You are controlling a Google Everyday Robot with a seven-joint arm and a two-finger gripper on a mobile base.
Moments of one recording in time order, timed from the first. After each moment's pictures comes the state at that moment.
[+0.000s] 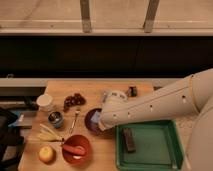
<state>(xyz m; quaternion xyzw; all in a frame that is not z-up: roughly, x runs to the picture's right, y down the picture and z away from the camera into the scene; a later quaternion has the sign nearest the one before) 0.021 0.169 0.750 -0.21 0.06 0.43 0.88</state>
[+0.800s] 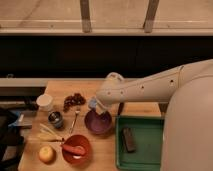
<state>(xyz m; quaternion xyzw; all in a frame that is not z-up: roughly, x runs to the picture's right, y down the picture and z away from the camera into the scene) -0.004 0.109 0.786 -0.21 0.02 0.40 0.89</state>
